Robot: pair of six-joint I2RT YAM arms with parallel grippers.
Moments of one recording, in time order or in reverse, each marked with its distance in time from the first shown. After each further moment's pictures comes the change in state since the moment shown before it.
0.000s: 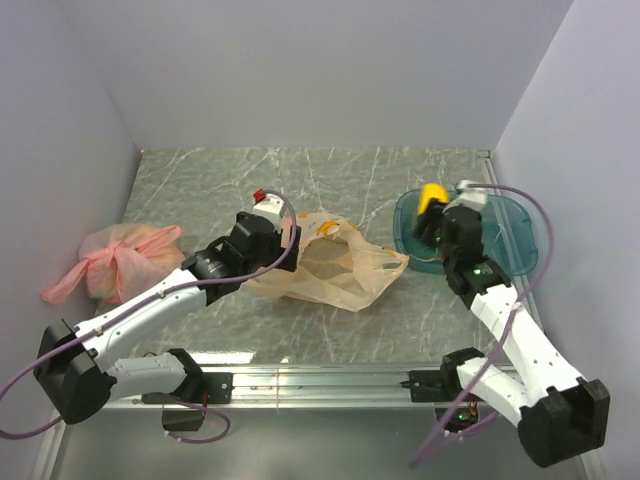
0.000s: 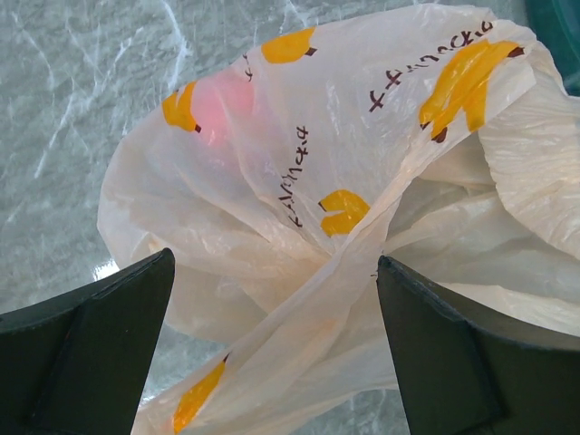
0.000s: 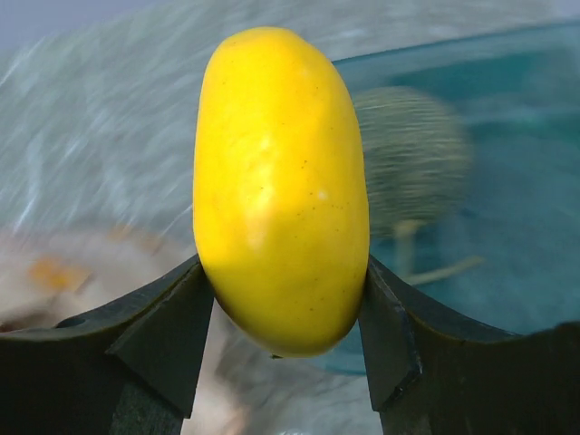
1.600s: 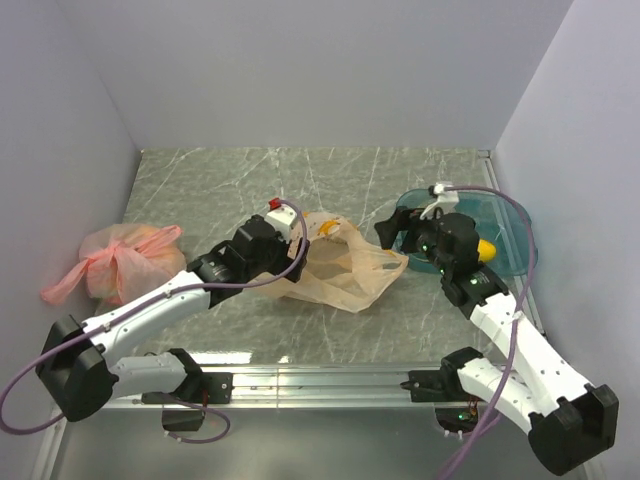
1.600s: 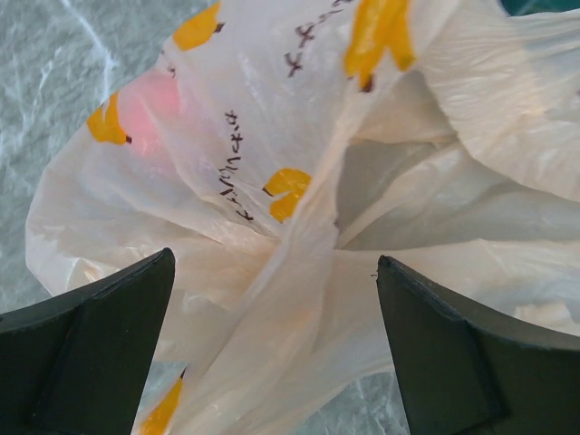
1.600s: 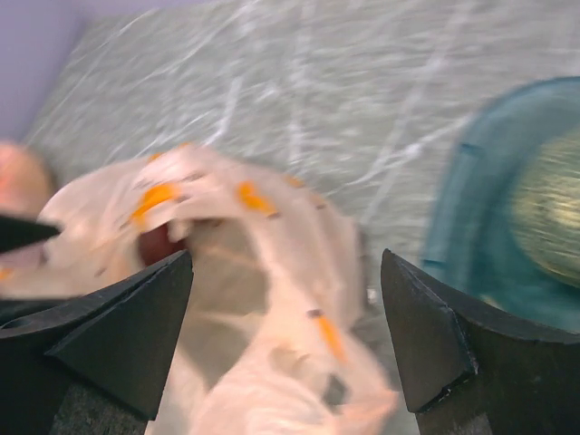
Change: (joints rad) left arm 0.003 0.034 -0.052 0.095 0.158 0.155; right arm 0.048 -0.054 -0.026 0.101 -0.322 0.031
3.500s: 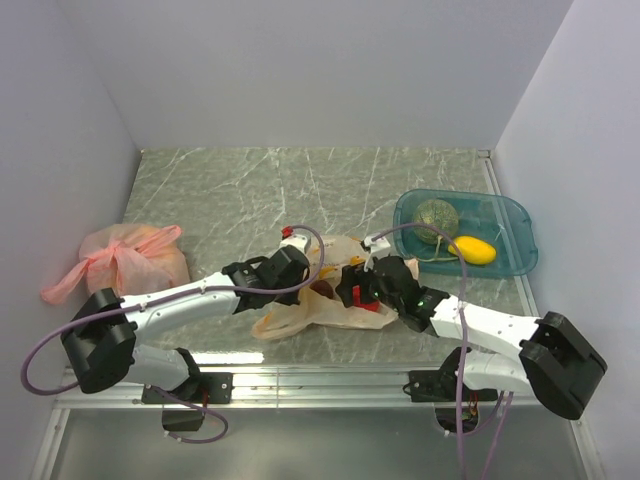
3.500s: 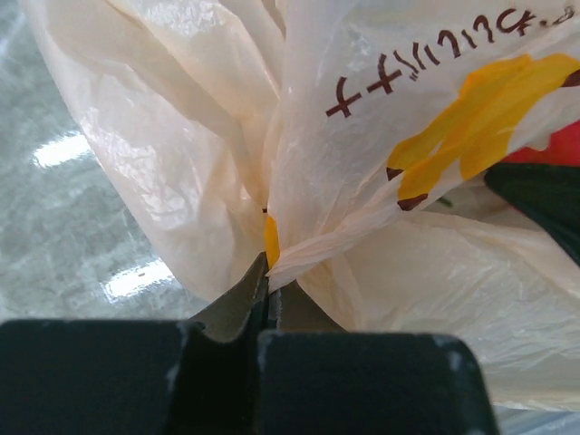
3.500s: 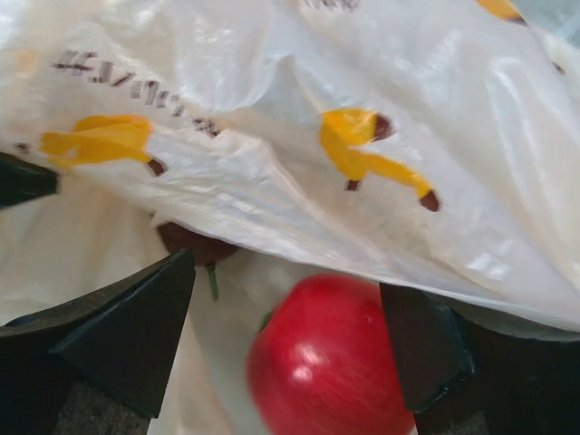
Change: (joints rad) left arm -0.182 0.153 0.000 -0.202 -0.116 -0.403; right arm 0.422 0.276 -0.277 0.279 0.113 0.020
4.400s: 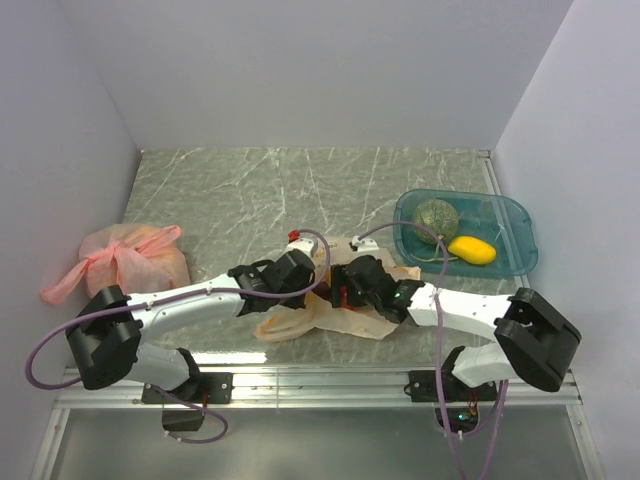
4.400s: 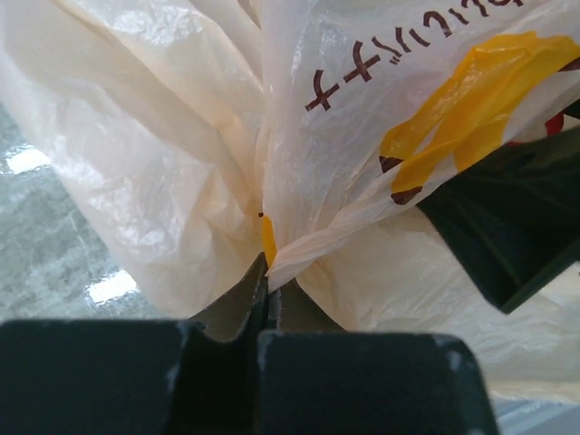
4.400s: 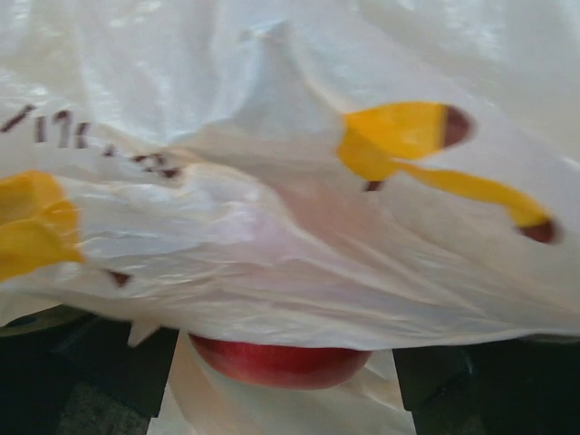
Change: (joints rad) left arm -0.039 0.028 -0.002 0.040 0.040 -0.024; right arm 0.106 0.165 0.143 -0.242 0.184 0.230
